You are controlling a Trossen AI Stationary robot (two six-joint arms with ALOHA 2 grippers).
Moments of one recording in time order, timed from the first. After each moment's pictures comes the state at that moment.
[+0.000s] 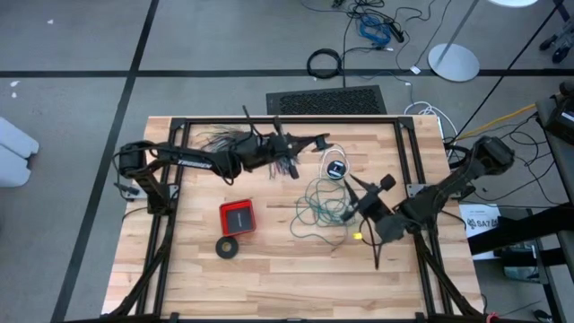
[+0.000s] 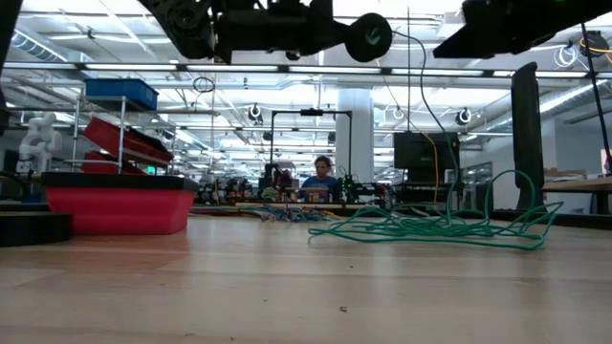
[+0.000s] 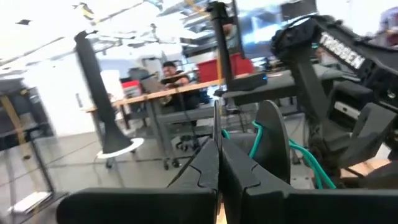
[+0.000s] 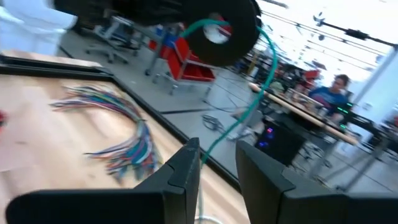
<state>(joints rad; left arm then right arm) 0.18 1.70 1.01 0.90 -0.07 0.27 0.56 1.23 0.56 0.33 1.50 -0.01</state>
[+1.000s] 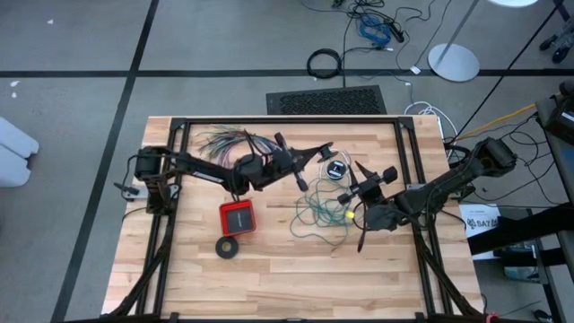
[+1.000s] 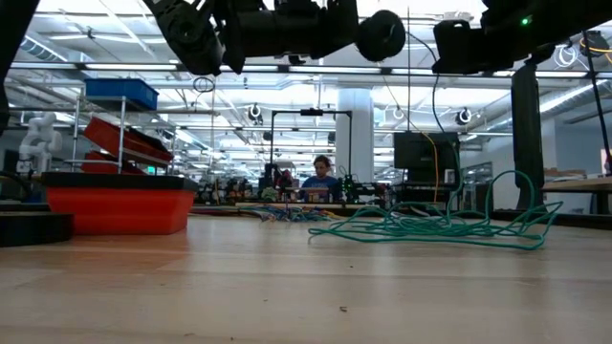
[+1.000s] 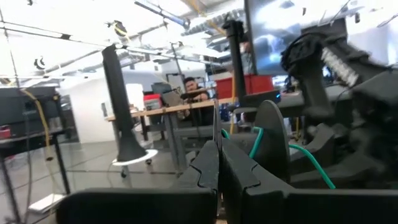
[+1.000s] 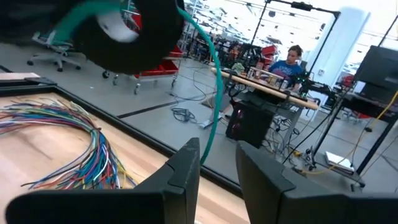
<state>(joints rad) 0.06 1.84 1.01 1.17 -0.29 0.29 0.43 1.23 0.56 0.23 1.56 0.23</state>
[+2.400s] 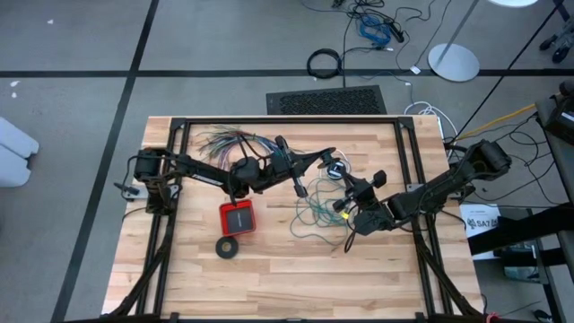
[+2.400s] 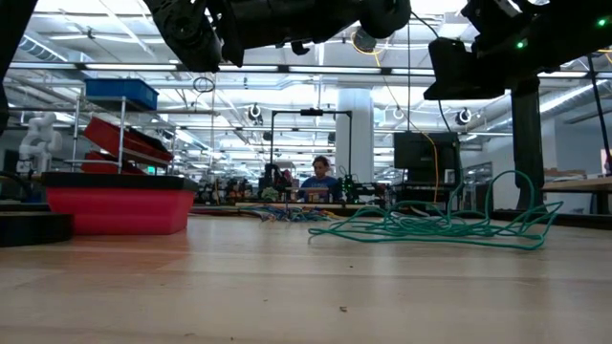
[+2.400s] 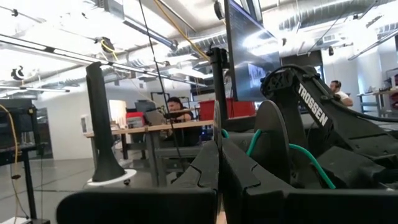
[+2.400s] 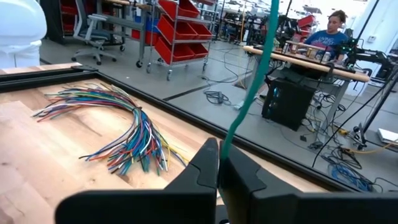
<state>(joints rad) 0.03 1.84 1.01 1.25 -0.23 0.26 0.41 1.33 0.56 0.12 1.40 0.53</state>
